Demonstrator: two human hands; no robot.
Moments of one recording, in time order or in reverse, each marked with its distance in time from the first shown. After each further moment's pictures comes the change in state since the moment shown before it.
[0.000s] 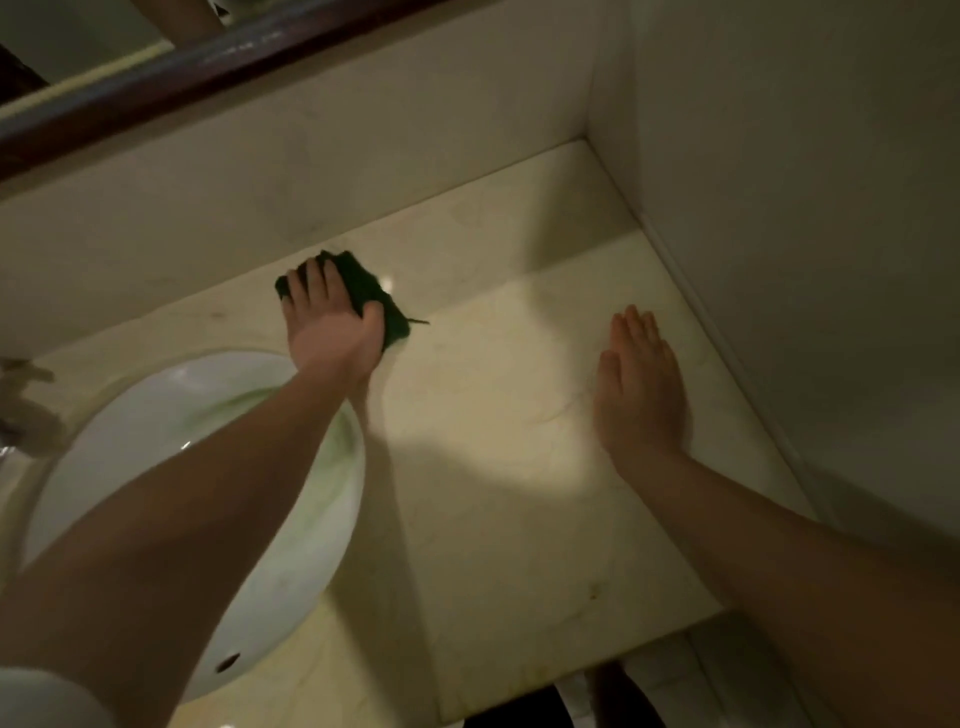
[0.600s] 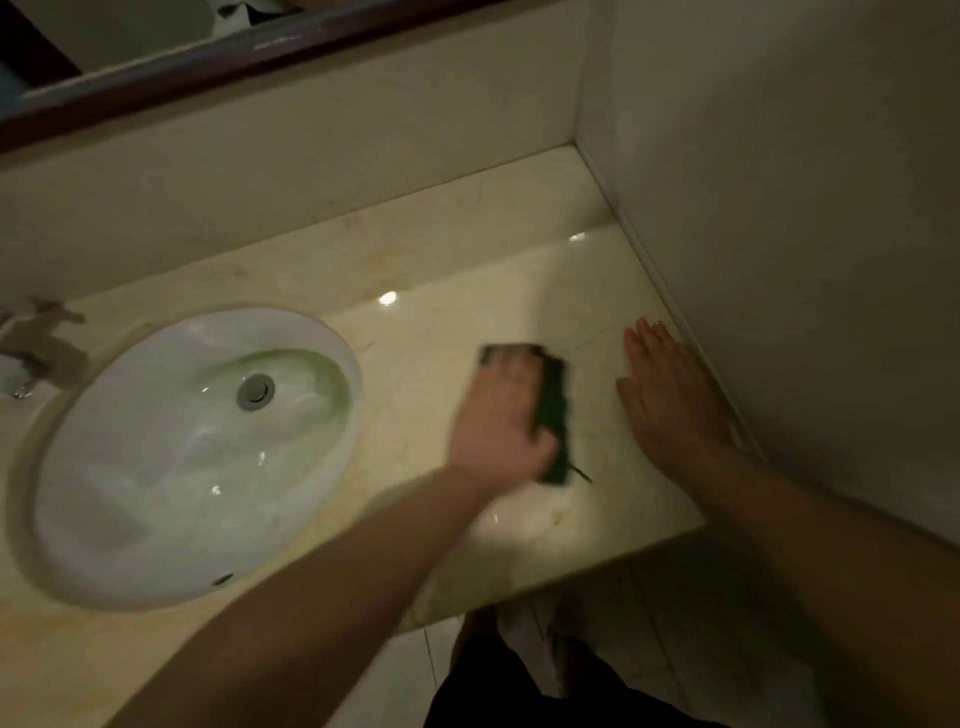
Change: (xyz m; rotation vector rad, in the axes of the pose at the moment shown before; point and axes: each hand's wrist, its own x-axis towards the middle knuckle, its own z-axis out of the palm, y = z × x) left_hand -0.202 0.112 0.011 -0.193 -0.084 0.550; right_hand -0.042 0.075 -0.050 -0.419 -0.208 -0.295
